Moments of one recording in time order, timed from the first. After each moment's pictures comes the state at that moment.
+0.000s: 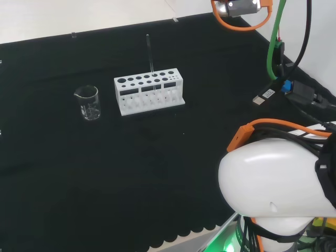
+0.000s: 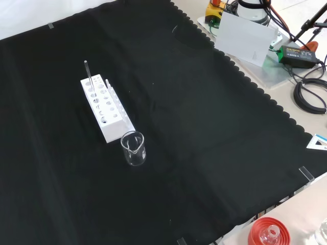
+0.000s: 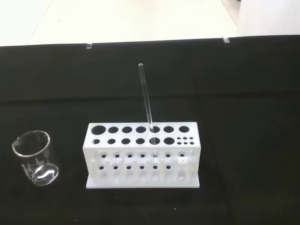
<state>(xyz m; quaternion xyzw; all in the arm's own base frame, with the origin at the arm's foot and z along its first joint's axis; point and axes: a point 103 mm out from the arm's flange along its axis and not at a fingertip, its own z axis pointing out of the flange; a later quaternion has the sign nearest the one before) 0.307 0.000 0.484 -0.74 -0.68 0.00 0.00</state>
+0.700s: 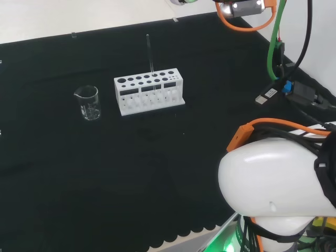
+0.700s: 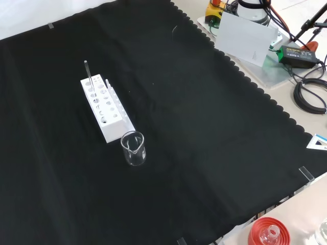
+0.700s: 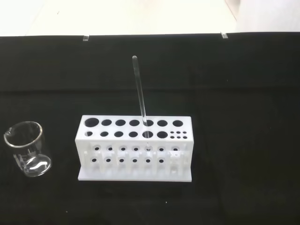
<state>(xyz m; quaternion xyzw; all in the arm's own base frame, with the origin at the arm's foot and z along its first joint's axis) 0.308 -0.010 0.479 -0.73 -0.68 0.02 0.00</state>
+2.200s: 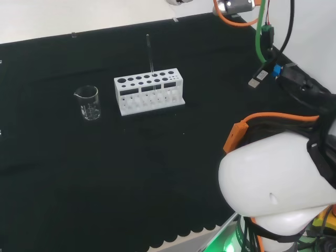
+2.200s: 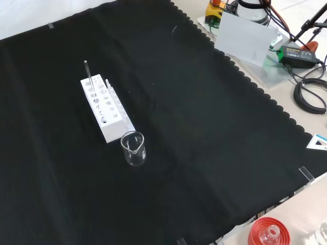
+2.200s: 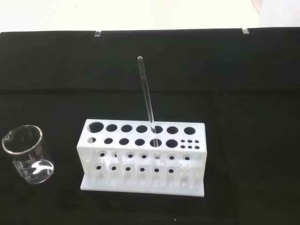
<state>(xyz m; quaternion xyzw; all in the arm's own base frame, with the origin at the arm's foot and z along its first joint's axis) 0.368 -0.024 0.454 -0.71 -0.70 0.01 0.02</state>
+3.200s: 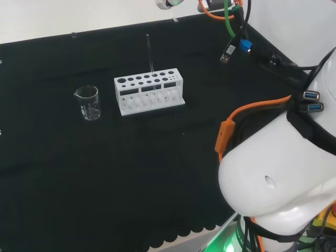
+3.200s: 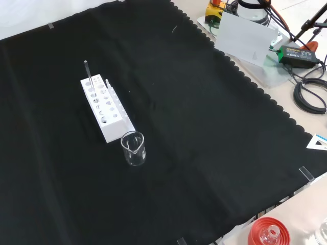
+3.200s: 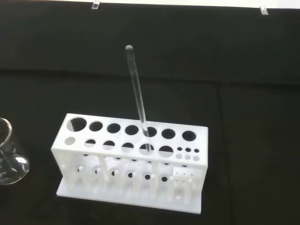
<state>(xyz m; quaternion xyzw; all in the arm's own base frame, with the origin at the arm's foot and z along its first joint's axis) 0.463 -0.040 0.411 -0.69 -0.72 0.05 0.04</state>
